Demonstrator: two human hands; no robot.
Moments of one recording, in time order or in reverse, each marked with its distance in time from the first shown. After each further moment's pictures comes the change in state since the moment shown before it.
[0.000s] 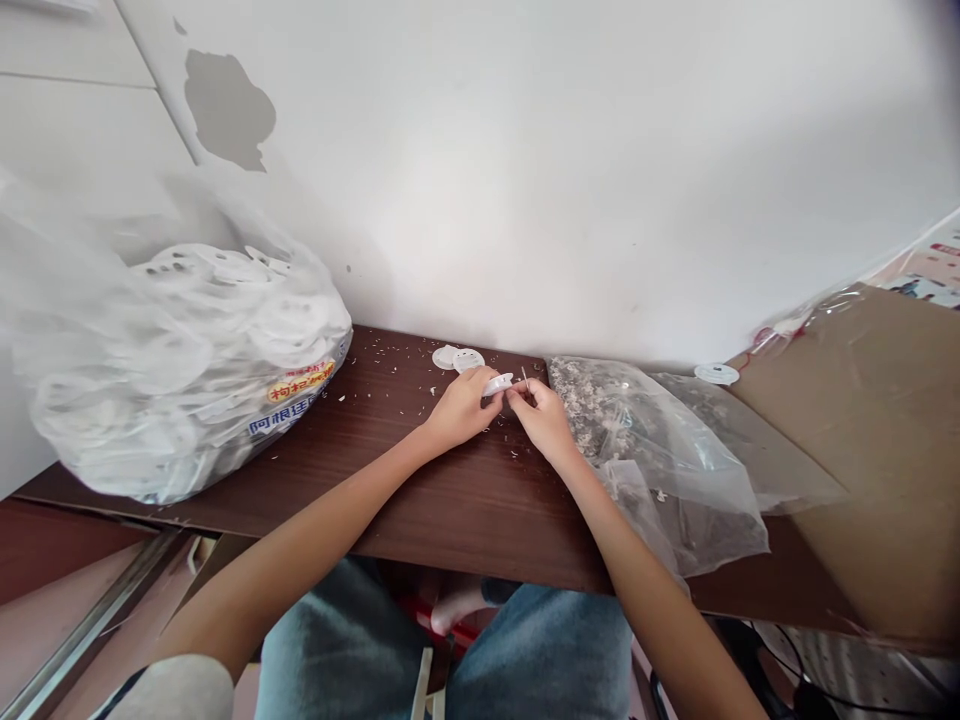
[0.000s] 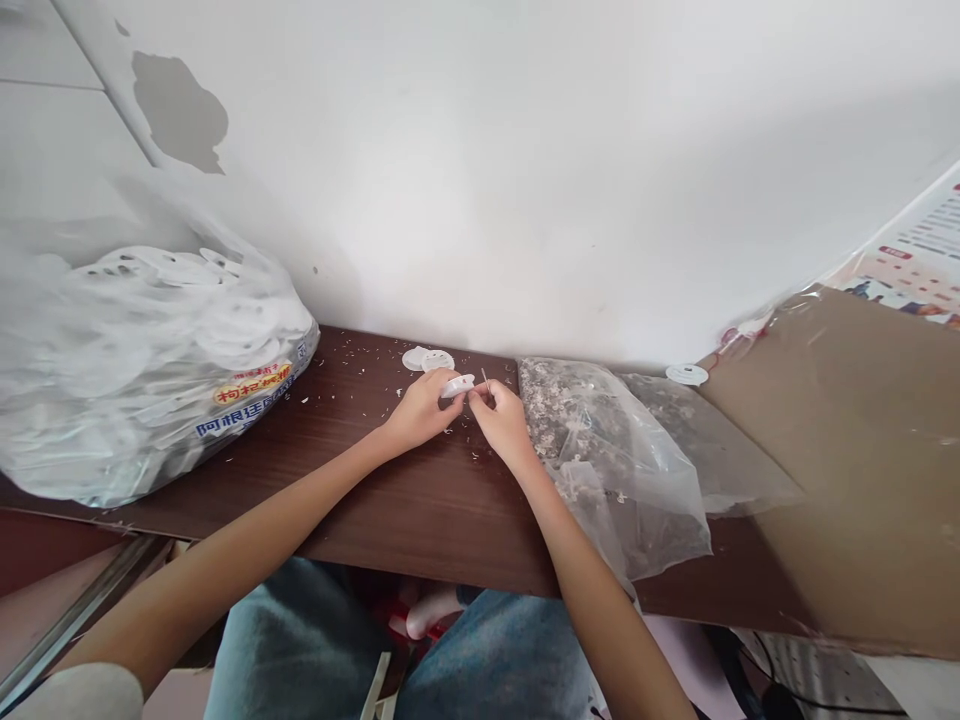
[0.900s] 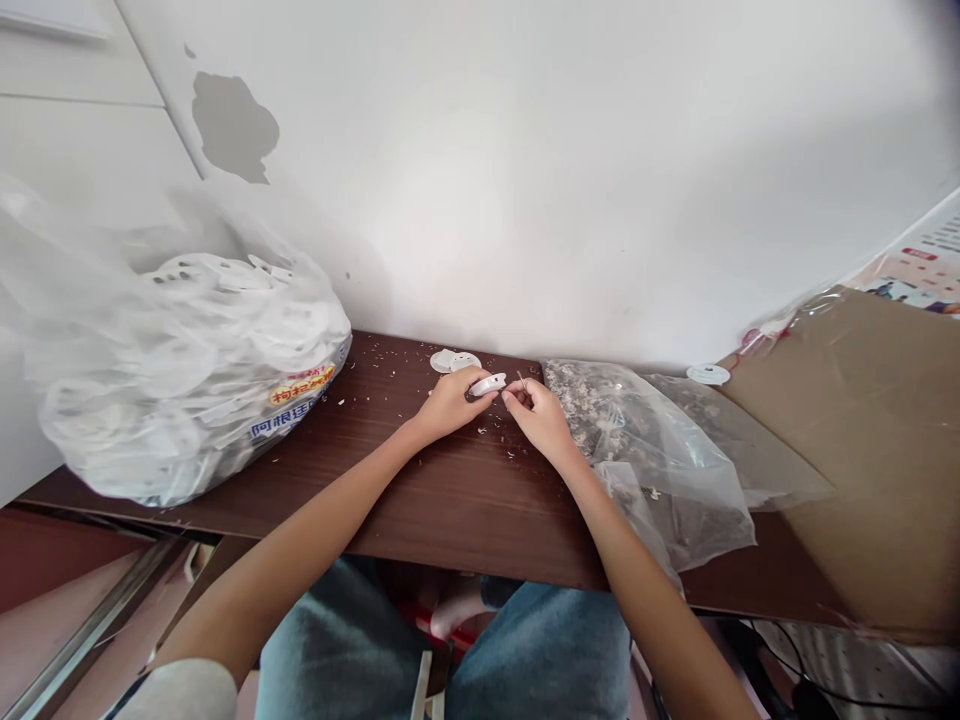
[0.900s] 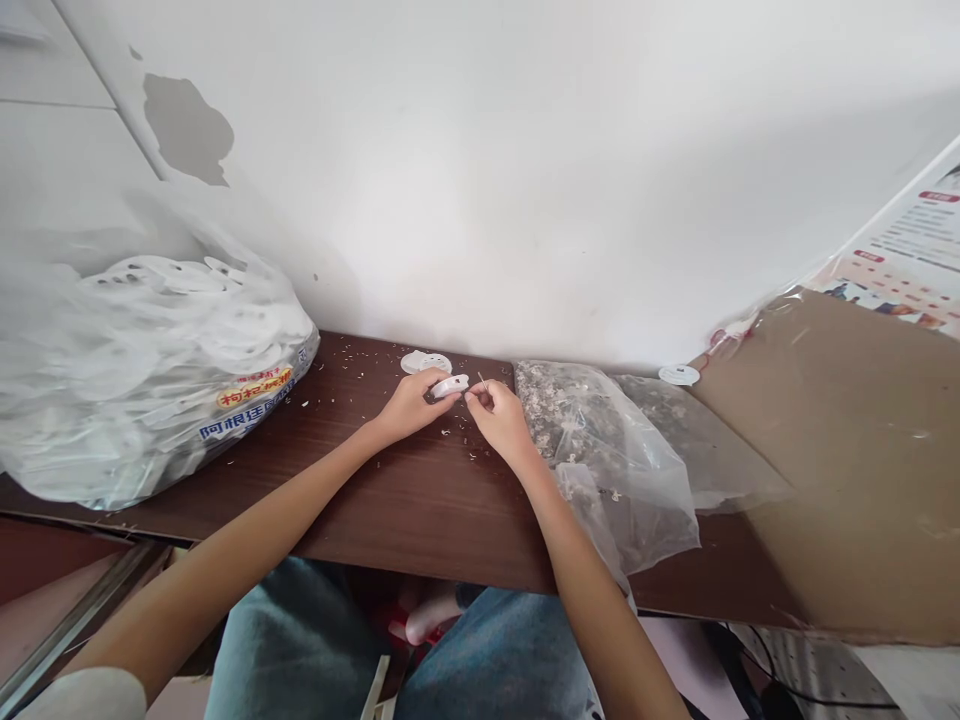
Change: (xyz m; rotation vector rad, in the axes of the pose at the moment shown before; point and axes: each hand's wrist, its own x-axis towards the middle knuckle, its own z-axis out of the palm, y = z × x) left_hand 0.005 -0.014 -0.011 -0.147 0.052 0.018; right_hand 0.005 0.009 -0.006 -0.141 -0.034 -0.120
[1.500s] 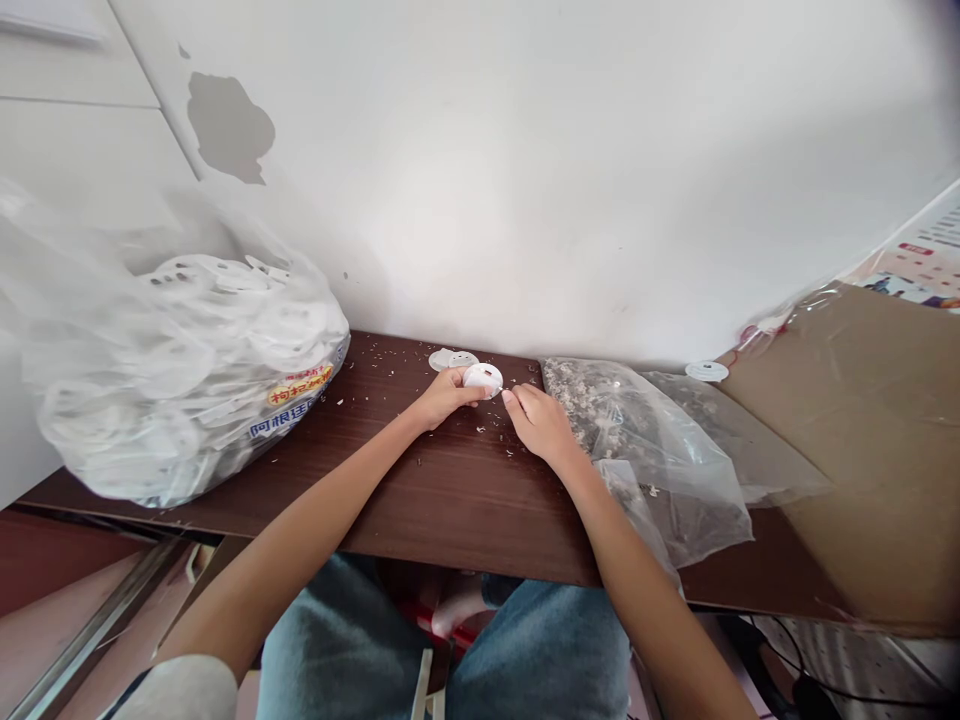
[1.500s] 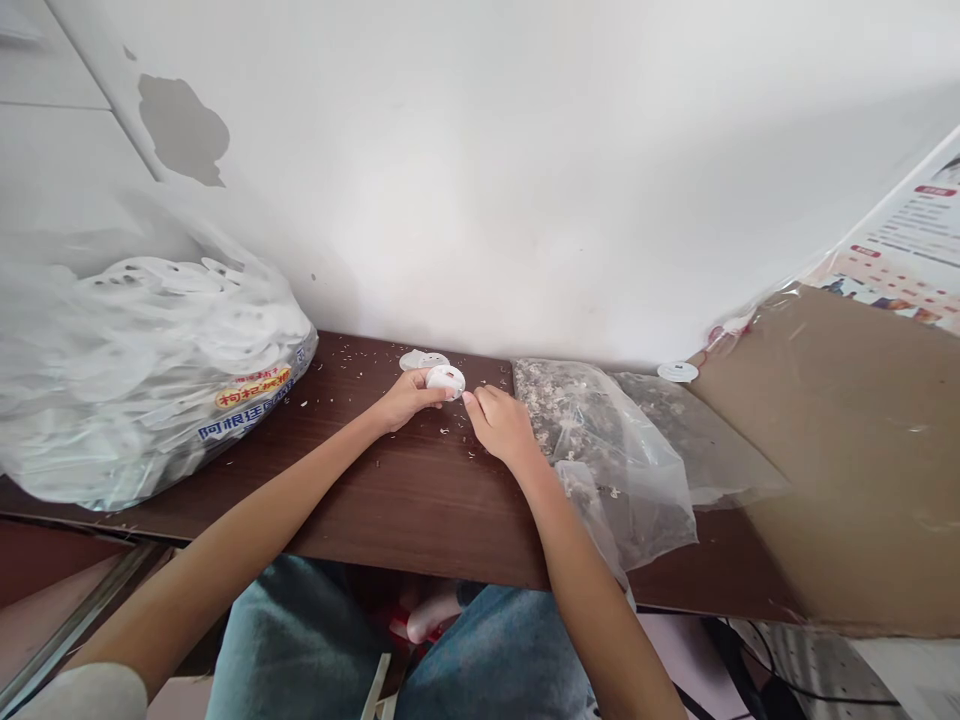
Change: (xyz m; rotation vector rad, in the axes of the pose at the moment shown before) left_hand 0.009 -0.010 -0.003 -0.686 -0.167 -0.513; right_hand -0.007 -0.002 -0.009 -0.486 -0.095 -0.217
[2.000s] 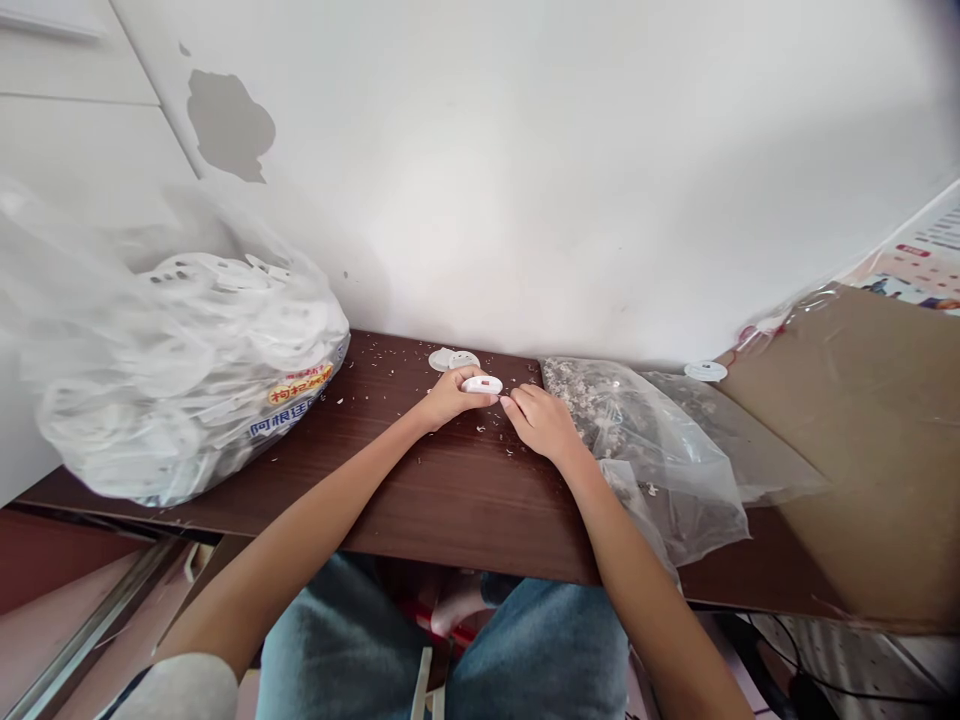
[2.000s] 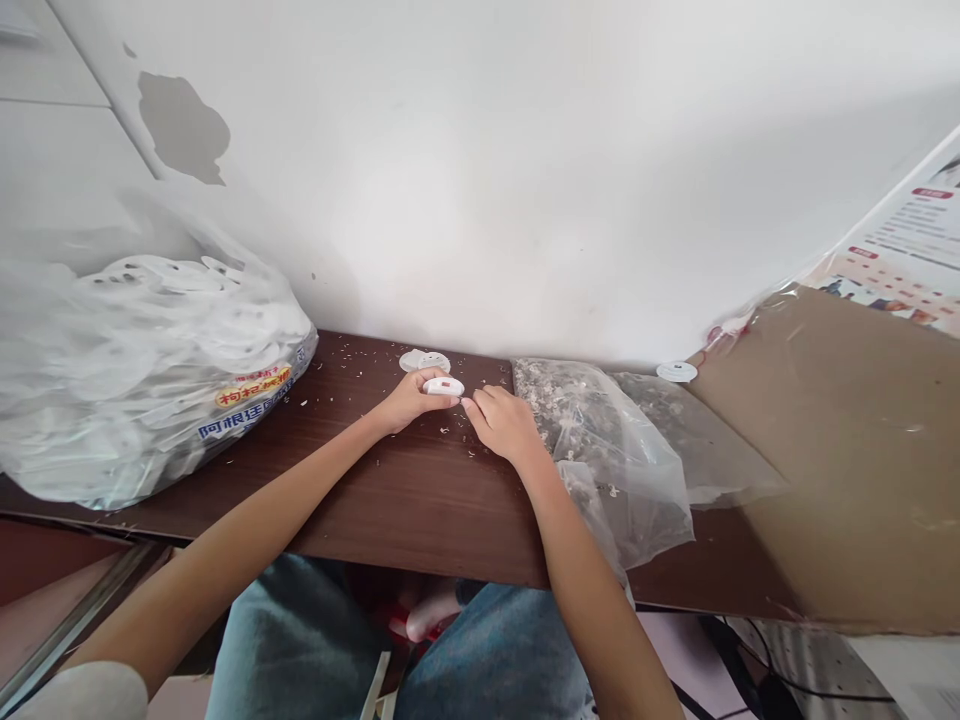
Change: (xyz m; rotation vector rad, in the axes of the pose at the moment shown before) left_hand -0.004 0.000 0.006 0.018 0.017 0.039; right_hand -0.001 0.008 -0.002 -0.162 0.009 -0.144
